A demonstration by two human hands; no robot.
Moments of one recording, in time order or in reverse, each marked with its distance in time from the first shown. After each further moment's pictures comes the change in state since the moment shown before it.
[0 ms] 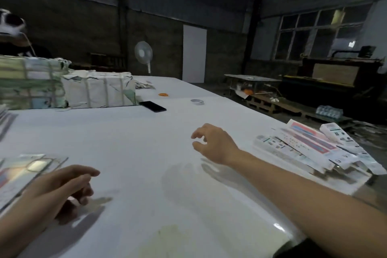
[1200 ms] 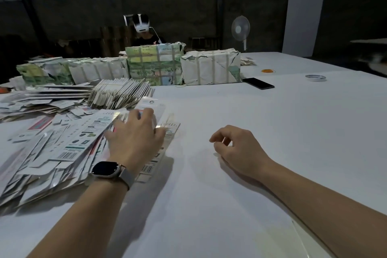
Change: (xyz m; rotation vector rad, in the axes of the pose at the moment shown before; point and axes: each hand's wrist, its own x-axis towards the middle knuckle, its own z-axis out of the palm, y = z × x) left_hand -0.005 0.027 -0.088 1.347 0.524 -0.087; right_hand 0.002 -0.174 0.125 0.599 -0.139 -0.284
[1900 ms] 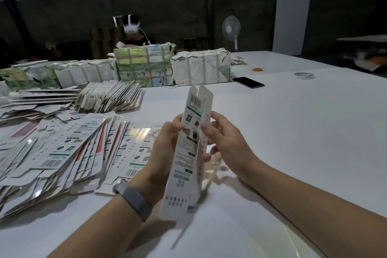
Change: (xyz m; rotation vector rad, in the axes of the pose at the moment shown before) left_hand -0.042 0.063 -0.002 -1.841 -0.641 0.110; right_hand -0.002 -0.021 0.002 0.652 0.013 0.124
